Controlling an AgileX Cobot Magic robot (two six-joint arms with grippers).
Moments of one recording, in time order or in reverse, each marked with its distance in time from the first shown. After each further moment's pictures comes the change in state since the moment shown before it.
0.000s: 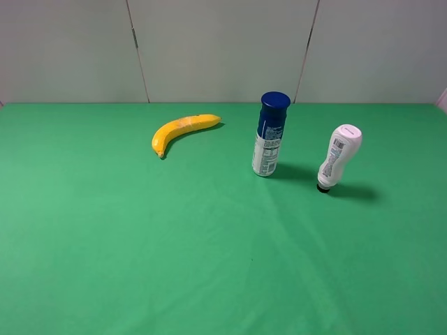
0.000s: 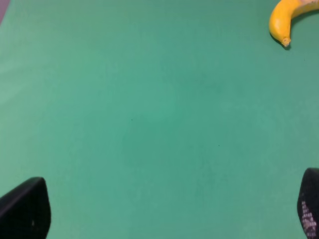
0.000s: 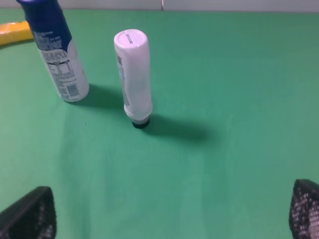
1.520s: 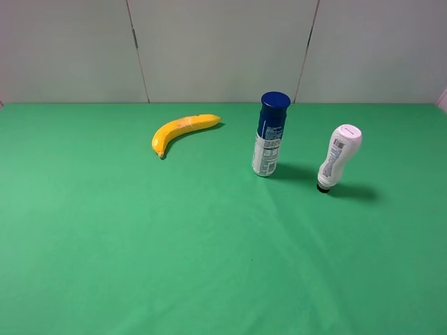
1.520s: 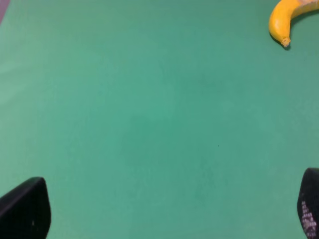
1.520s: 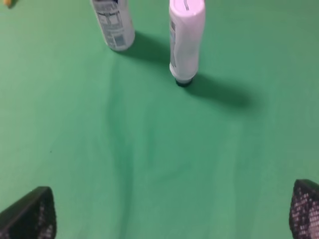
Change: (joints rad) left arm 0.000 0.000 0.000 -0.001 0.000 0.000; right arm 0.000 0.318 -0.284 0.132 0.184 -0.118
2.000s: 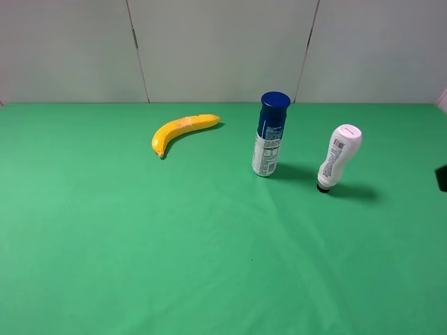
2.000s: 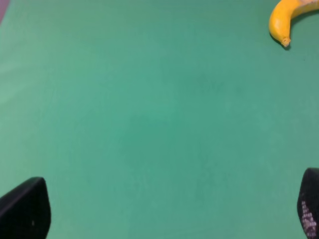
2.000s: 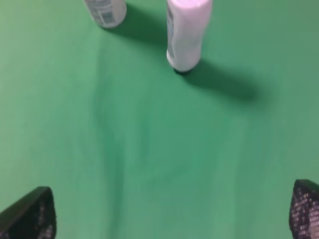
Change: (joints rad) left arm 0.000 0.000 0.000 0.000 0.000 0.000; right arm 0.000 0.313 0.000 0.004 -0.104 -0.045
